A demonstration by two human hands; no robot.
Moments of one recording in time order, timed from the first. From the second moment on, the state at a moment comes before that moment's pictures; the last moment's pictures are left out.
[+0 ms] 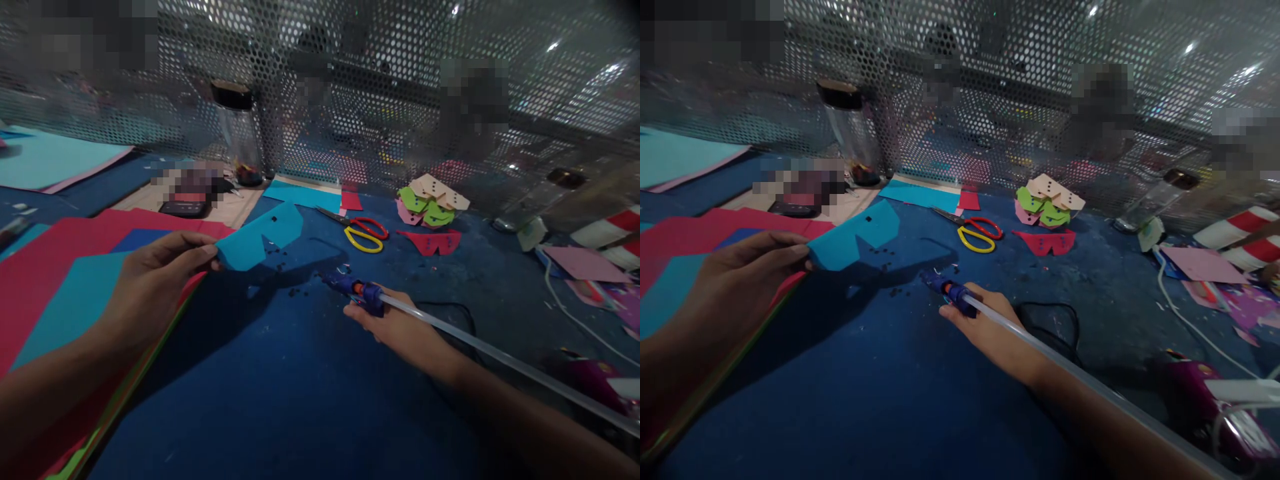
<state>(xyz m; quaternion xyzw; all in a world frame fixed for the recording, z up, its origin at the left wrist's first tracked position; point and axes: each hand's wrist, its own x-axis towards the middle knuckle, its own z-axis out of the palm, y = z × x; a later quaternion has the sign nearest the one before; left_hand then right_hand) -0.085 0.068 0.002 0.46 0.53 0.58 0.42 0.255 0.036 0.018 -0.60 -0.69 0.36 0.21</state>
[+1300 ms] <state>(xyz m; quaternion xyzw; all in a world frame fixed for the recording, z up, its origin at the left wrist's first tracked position) -0.084 0.067 0.001 0.49 0.52 0.55 0.43 0.257 0.030 0.020 -0.56 -0.72 0.39 0.13</state>
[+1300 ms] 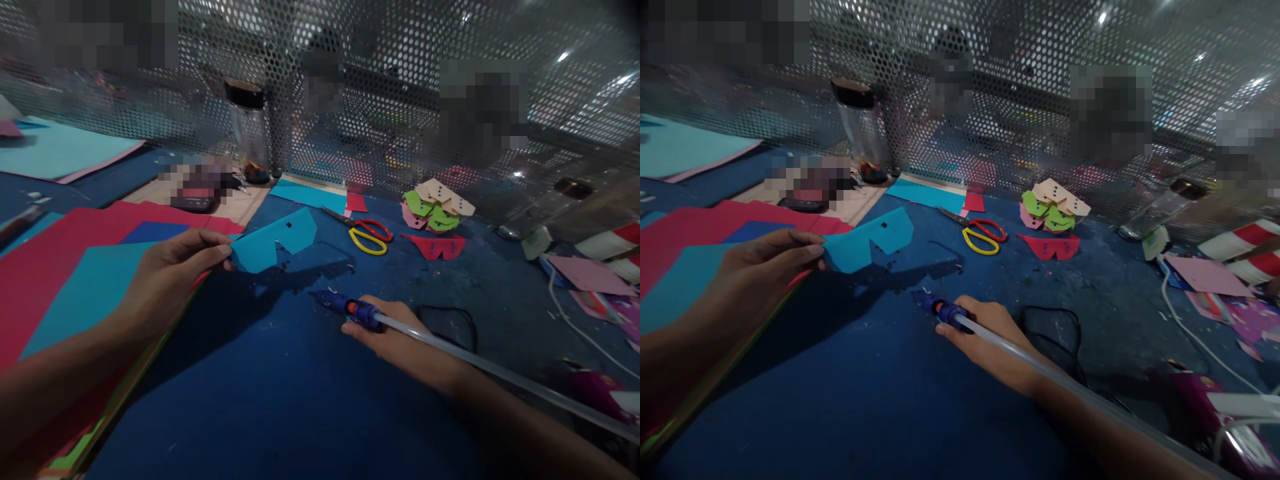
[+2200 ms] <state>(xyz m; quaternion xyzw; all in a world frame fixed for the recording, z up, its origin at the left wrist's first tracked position) -0.085 0.068 -0.002 0.52 0.53 0.53 0.42 0.259 0.022 0.021 -0.55 -0.68 0.44 0.19</state>
